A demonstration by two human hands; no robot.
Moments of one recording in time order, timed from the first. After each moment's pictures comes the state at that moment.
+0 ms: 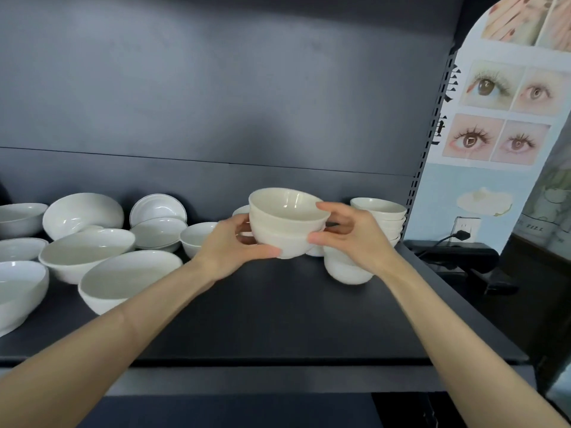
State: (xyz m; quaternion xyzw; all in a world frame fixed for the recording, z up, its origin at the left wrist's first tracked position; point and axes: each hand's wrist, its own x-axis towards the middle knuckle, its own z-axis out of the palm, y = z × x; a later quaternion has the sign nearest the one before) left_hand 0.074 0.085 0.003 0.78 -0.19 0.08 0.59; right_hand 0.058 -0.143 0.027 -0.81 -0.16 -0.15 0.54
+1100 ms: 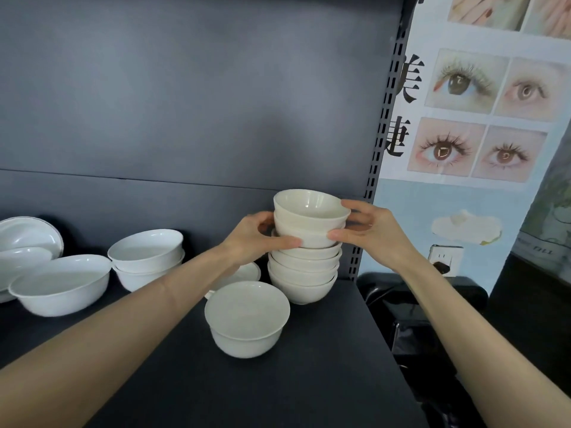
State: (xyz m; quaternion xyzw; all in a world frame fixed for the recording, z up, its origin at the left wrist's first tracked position) left_hand 0.213 -0.141 0.028 0.79 -0.19 0.04 0.59; right_hand 0.186 -0.369 0.051 -0.83 -0.13 -0.16 0.52
